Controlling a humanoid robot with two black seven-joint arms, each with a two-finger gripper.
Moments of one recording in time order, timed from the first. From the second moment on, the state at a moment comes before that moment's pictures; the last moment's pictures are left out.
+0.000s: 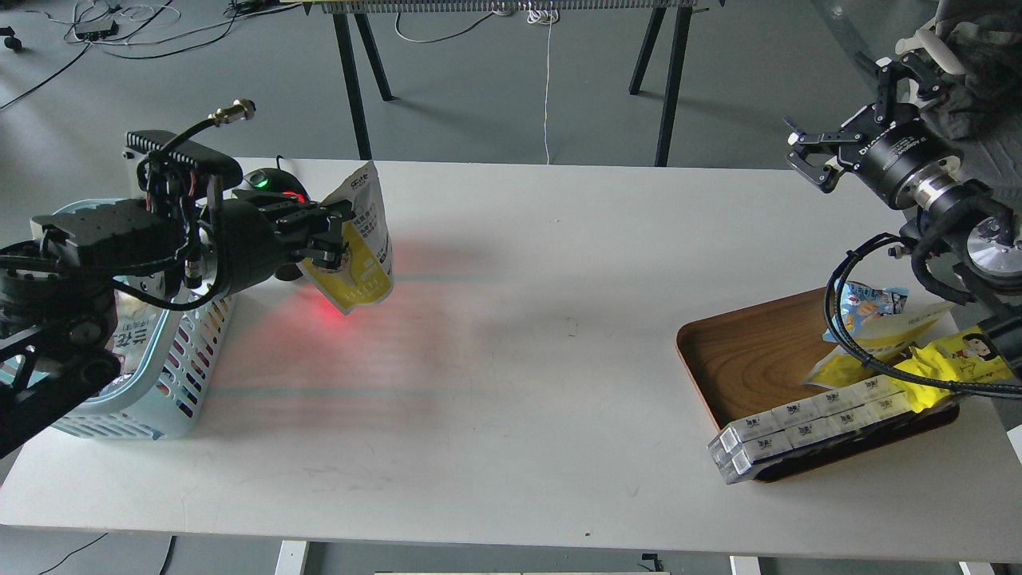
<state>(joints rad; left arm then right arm) -0.59 0.83 -0.79 -1.76 1.84 -0.49 0.24 0.83 -0.50 0.71 0.64 0.43 0.45 -0.10</state>
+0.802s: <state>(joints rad) -0.82 0.83 -0.56 -1.76 1.91 -0.49 0.22 0.83 -0.50 0.71 0.65 0.43 0.45 -0.10</state>
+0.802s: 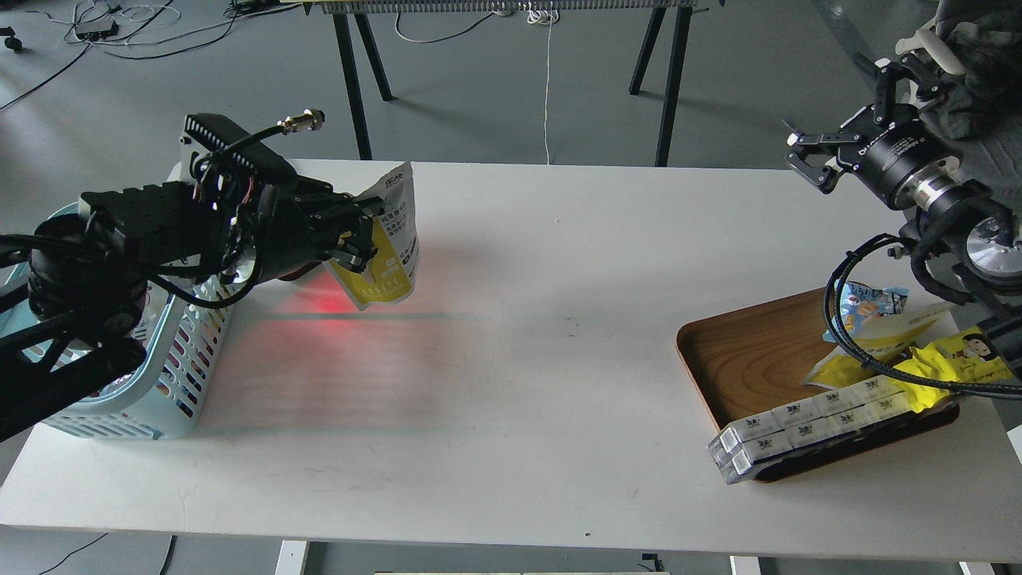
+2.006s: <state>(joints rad) -0.85 0.89 -0.54 -1.71 2.01 -0.49 0.19 0.83 -0.50 0.71 0.65 0.43 0.45 -0.10</state>
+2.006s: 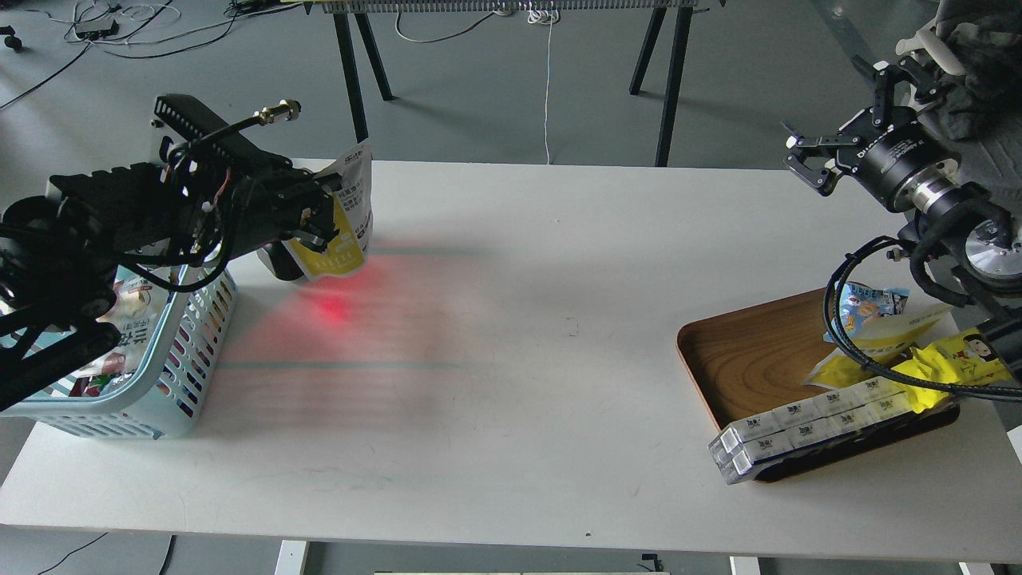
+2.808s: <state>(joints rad) -0.88 0.80 -0.58 -1.67 1.99 -0.49 0.19 0.83 -0.50 0.70 0.65 0.43 0.45 -0.10</state>
